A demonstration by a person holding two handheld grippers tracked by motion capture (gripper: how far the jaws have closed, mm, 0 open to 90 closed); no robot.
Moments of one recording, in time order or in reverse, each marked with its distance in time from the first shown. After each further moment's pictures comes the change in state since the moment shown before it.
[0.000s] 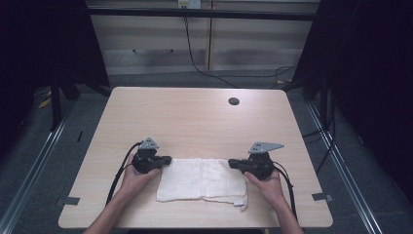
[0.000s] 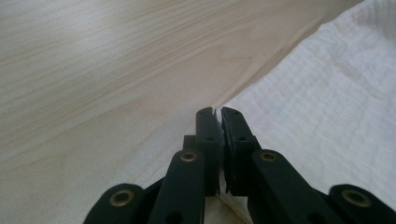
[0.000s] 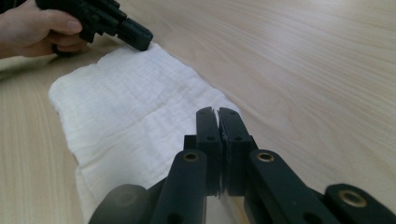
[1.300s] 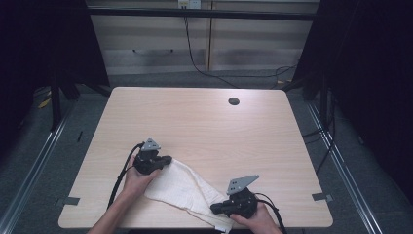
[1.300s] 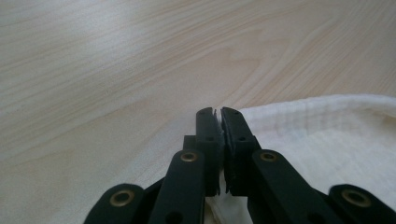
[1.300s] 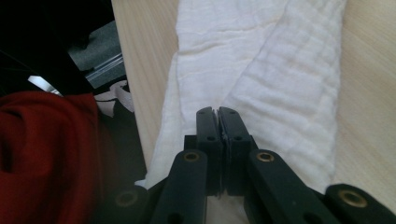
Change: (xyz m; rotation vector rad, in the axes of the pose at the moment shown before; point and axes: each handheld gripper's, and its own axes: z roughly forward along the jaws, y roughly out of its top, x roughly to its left) left arm -0.008 0.001 0.002 -0.005 0.056 -0.031; right arm 0.083 -0.045 0.021 0.221 0.274 -0.085
